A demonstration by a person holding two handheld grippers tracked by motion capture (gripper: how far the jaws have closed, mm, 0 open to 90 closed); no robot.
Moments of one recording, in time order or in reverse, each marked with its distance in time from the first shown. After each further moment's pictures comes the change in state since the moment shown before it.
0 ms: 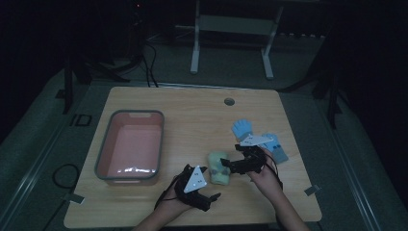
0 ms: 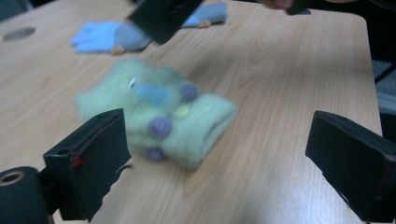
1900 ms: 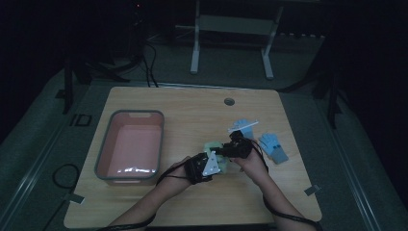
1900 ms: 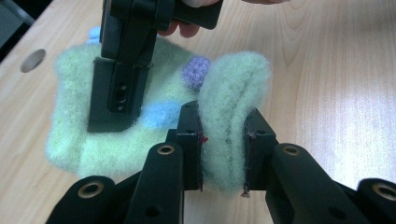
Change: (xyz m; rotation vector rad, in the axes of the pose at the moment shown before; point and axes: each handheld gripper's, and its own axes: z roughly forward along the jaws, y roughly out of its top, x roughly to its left) left arm 0.035 0.048 0.017 0.237 0.030 0.278; right arm -0.017 0.035 0.044 0.094 0.254 0.111
